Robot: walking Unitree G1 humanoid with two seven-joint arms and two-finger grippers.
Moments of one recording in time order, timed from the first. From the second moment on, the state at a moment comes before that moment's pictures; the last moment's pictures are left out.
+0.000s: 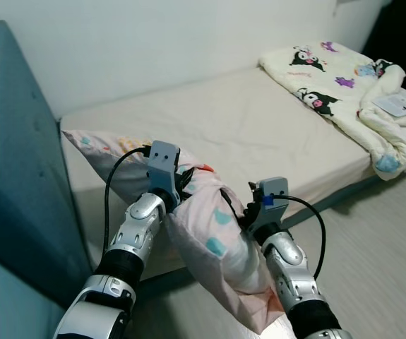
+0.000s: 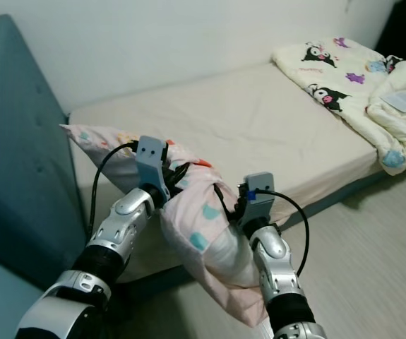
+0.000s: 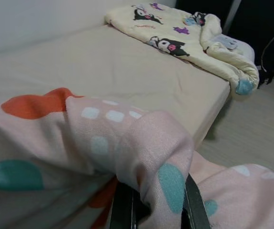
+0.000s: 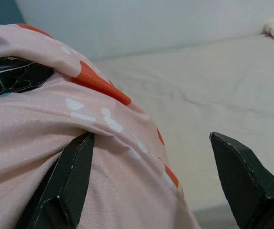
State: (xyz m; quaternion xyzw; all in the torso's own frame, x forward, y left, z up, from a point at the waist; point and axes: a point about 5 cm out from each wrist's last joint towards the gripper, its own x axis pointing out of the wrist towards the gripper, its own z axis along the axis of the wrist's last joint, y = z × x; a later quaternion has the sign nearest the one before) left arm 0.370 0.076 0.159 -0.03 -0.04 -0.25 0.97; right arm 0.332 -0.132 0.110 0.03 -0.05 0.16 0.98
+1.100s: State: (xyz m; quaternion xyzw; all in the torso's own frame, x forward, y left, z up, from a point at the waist) left arm 0.363 0.065 0.171 -0.10 -0.07 -0.29 0.95; right arm 0.335 -0.132 0.115 0.01 -0.06 0.16 0.99
